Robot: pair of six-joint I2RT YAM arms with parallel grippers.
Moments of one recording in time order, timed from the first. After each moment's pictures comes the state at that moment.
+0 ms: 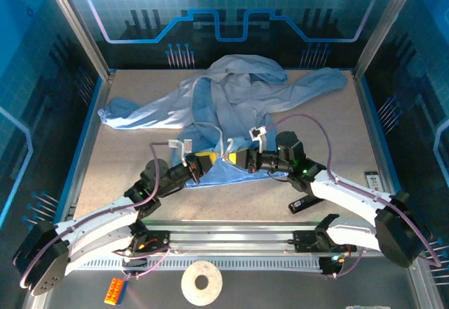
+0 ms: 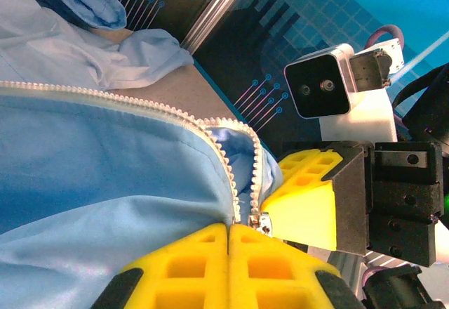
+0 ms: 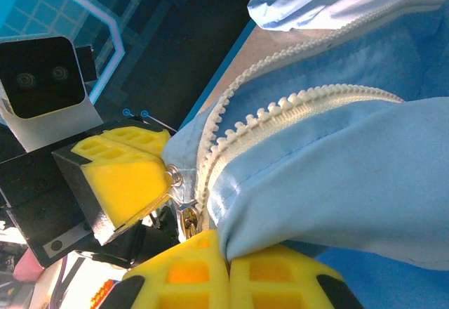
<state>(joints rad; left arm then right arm) -0.70 0.87 0.27 0.54 0.17 -0.68 0.67 1.16 0.57 0.28 -0.55 0.68</state>
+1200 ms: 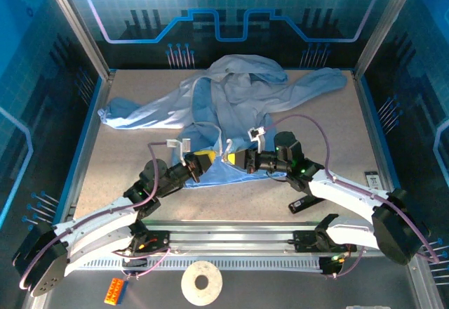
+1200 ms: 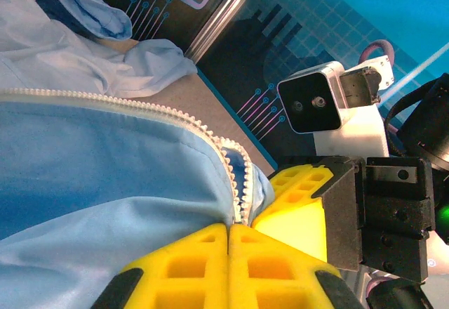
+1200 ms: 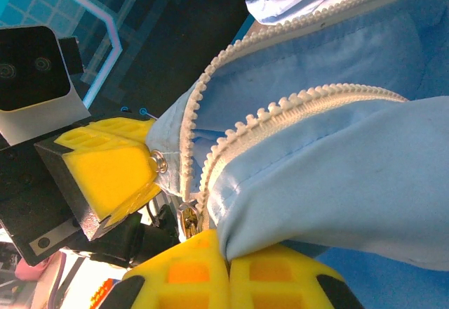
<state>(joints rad) -0.70 0.86 0.27 0.54 0.15 -0.68 0.68 1.19 0.57 0.30 -0.55 0.69</state>
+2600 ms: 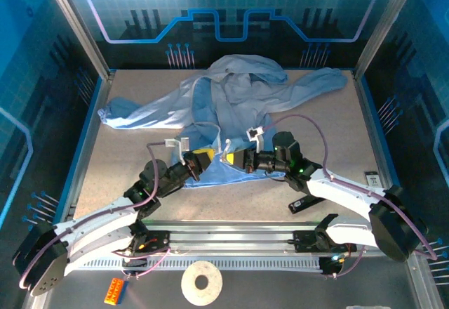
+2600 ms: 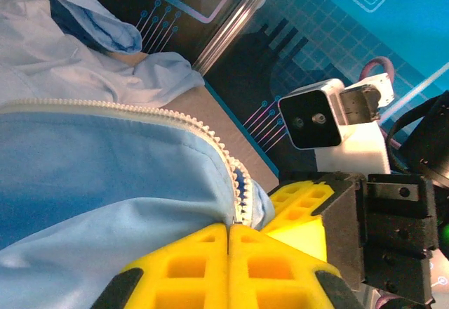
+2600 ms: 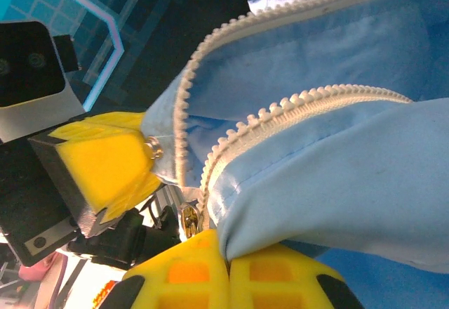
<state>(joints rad) -0.71 0.87 0.27 0.56 0.10 -0.68 0.68 1.21 0.57 0.33 -0.55 0.70</state>
